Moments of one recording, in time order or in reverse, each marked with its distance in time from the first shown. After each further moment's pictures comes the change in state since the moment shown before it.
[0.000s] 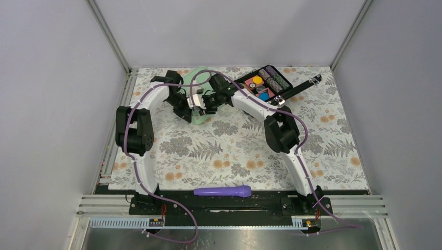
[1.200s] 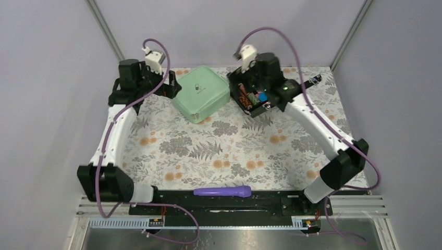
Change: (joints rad) left arm 0.153 -0.586 -0.235 0.548 0.004 -0.418; right arm -0.089 -0.758 -0.481 0.174 0.536 1.011
